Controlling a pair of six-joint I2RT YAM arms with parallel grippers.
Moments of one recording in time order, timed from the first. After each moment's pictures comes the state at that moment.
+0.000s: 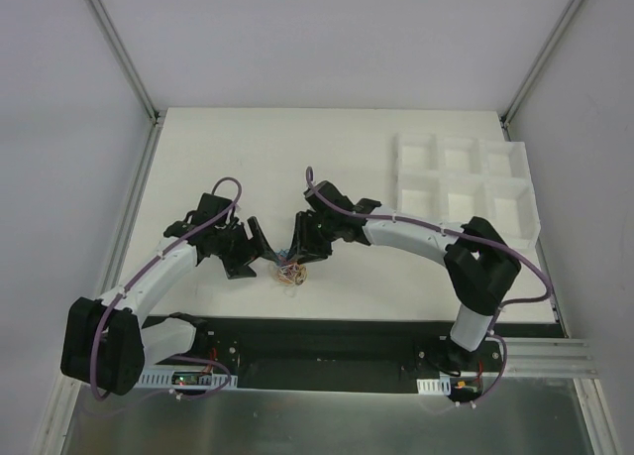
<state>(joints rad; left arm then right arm) -0.29 1.13 0.66 -0.64 0.44 -0.81 0.91 1.75 1.23 -0.41 -0.33 0.91</state>
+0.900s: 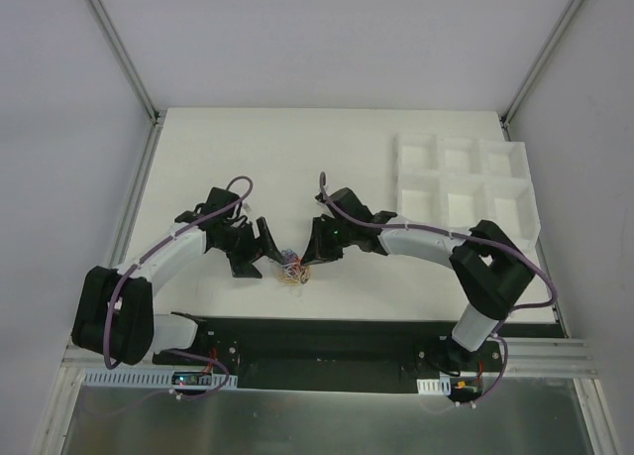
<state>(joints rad) -0.29 1.26 0.70 -0.64 0.54 -0.76 0.87 1.73 1.02 -0.16 -0.40 0.83</state>
